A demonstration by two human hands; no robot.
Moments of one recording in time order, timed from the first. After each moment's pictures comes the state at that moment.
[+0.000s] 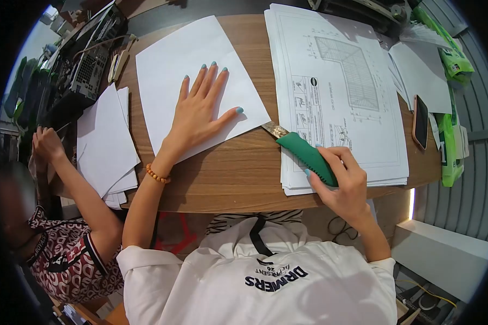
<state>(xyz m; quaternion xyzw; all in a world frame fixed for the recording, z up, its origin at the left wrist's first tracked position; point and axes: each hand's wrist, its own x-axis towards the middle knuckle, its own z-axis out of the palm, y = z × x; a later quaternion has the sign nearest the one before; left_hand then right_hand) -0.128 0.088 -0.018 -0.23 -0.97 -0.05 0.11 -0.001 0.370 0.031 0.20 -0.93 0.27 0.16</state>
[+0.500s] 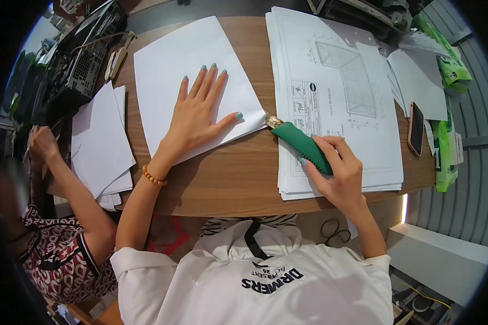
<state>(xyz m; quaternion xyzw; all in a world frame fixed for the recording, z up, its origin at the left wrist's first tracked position) -0.125 0.091 -0.016 -0.23 -0.96 -0.05 0.12 -0.026 0.370 0.029 0.22 -0.92 0.26 0.18</state>
